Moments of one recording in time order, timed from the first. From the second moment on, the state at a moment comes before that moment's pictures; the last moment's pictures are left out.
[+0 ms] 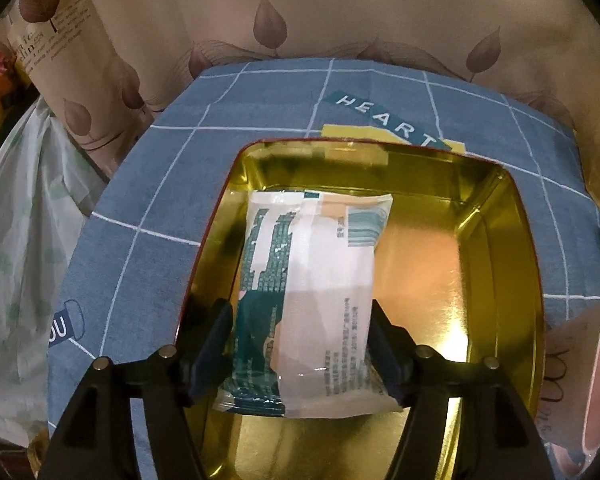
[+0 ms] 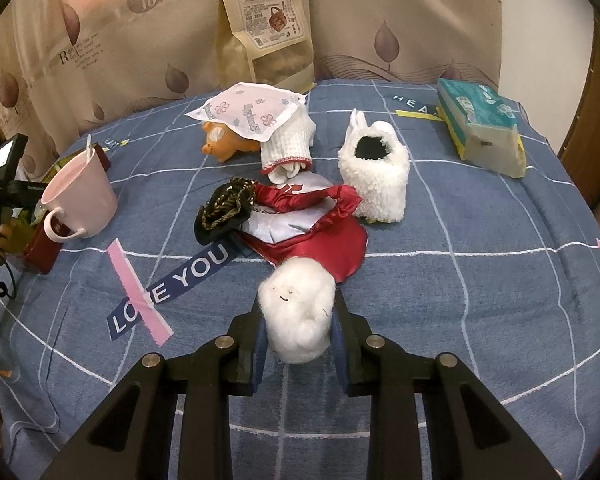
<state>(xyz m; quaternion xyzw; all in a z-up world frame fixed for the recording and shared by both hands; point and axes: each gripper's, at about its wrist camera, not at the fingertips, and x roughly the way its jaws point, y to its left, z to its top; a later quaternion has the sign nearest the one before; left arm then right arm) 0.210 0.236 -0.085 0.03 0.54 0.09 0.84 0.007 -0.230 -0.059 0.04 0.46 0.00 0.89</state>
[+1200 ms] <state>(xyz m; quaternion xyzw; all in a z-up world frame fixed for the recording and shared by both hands) 0.084 0.233 -0.006 0.02 0.40 0.12 0.91 0.075 -0.053 0.030 -0.07 0.37 0.18 0.91</state>
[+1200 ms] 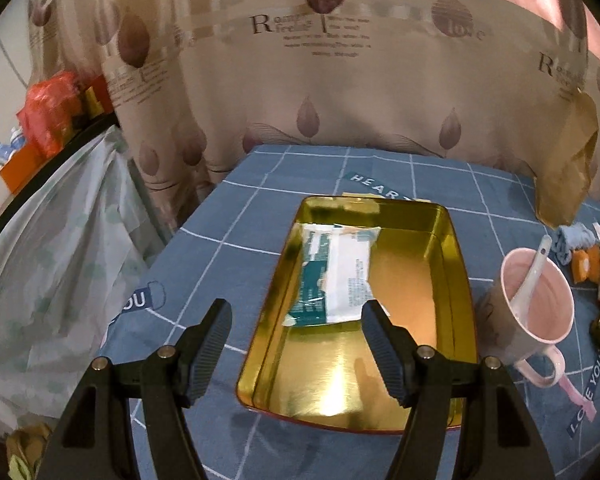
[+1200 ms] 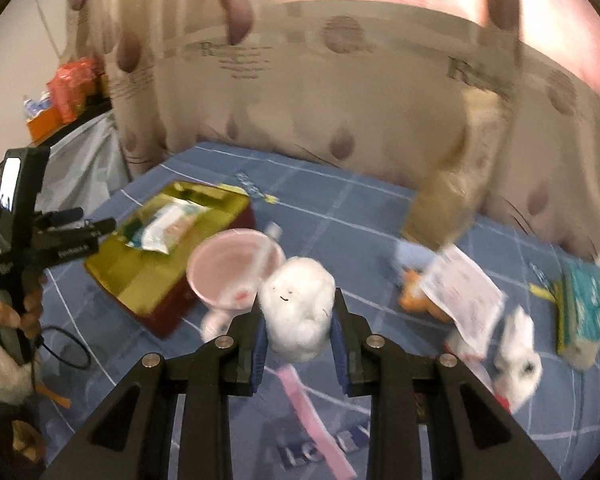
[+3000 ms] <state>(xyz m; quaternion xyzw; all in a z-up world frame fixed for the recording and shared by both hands) 0.089 0.288 -0.019 -0.05 0.41 0.14 0.90 0.227 0.140 -0.043 -0.10 0.45 0.22 0.86</state>
